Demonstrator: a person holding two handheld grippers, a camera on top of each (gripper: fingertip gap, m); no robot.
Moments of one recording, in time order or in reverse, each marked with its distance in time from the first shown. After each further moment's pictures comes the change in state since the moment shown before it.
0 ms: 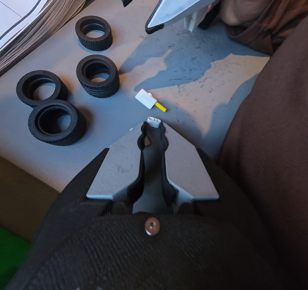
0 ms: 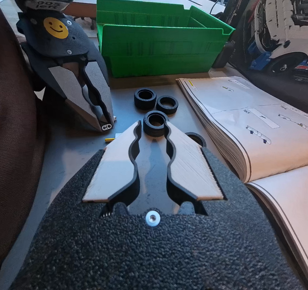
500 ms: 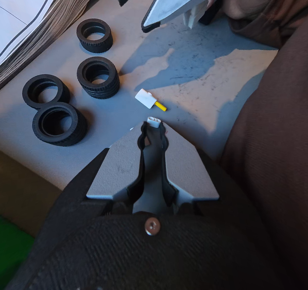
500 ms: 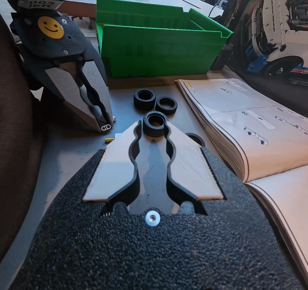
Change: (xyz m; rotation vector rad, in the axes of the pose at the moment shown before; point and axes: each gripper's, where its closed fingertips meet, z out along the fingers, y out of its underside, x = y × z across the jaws) left arm 0.000 0.001 0.000 -0.005 -0.043 0.044; right arm -0.001 -0.001 -0.001 0.005 0.011 -0.017
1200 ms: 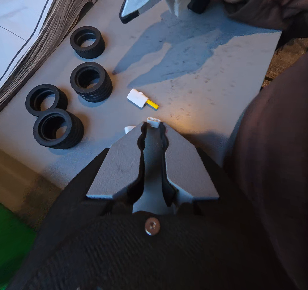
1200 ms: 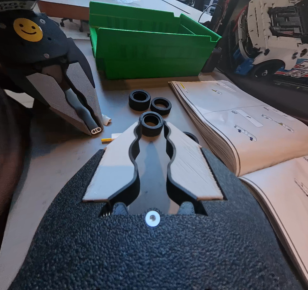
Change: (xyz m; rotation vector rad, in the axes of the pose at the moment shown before) left arm 0.009 0.002 -0.001 -0.008 -0.051 0.107; right arm 0.004 -0.002 -0.006 0.016 0.051 -0.009
